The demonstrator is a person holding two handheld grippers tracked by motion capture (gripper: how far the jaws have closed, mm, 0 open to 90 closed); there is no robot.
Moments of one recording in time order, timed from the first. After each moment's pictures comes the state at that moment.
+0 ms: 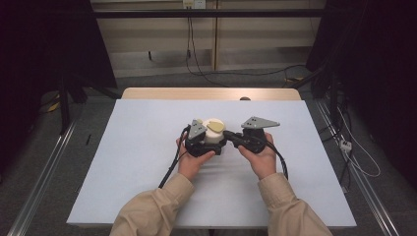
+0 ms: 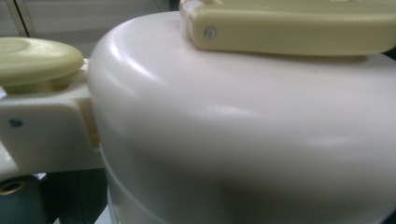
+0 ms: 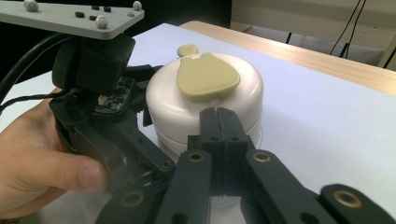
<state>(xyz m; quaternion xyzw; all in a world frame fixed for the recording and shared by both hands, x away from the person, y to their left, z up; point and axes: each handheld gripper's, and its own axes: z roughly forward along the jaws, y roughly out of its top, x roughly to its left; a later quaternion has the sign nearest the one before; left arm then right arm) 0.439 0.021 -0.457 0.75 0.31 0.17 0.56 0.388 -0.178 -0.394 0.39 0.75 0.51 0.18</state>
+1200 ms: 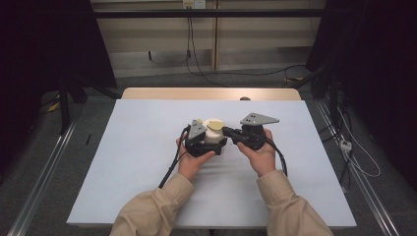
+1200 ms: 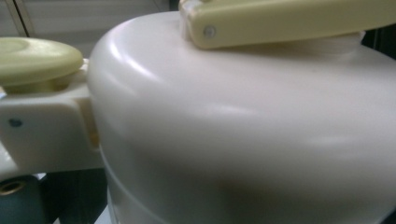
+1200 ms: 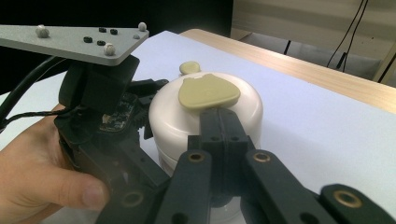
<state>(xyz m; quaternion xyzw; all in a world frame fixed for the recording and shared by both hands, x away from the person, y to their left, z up) 0.439 0.021 -0.457 0.75 0.31 0.17 0.56 0.392 -0.175 -0.383 0.38 0.75 0.51 0.19</state>
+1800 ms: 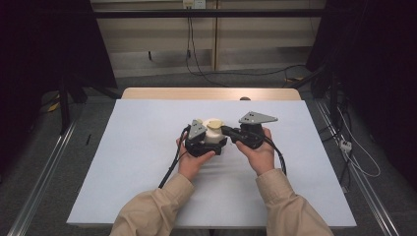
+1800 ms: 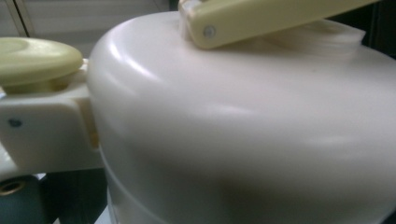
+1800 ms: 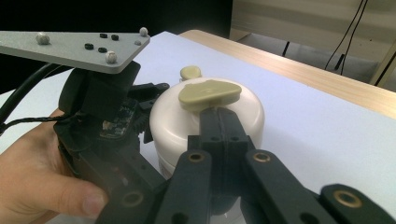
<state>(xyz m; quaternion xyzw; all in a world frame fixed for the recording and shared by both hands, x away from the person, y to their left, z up) 0.439 0.021 -0.457 0.75 0.31 0.17 0.56 0.394 -0.171 -0.380 0.38 0.75 0.51 0.19</state>
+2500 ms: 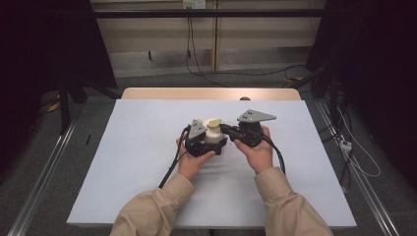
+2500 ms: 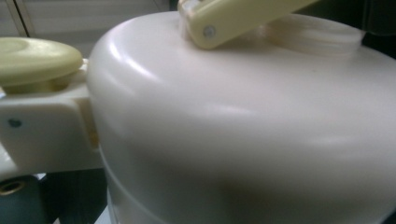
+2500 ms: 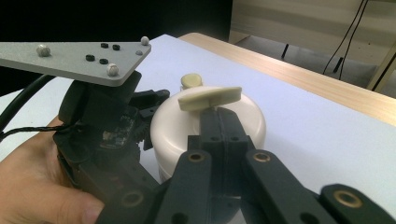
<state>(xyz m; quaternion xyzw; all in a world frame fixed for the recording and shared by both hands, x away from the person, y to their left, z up) 0.439 0.021 -0.457 0.75 0.32 0.17 0.56 0.397 -0.167 -0.376 0.37 0.75 0.51 0.20</state>
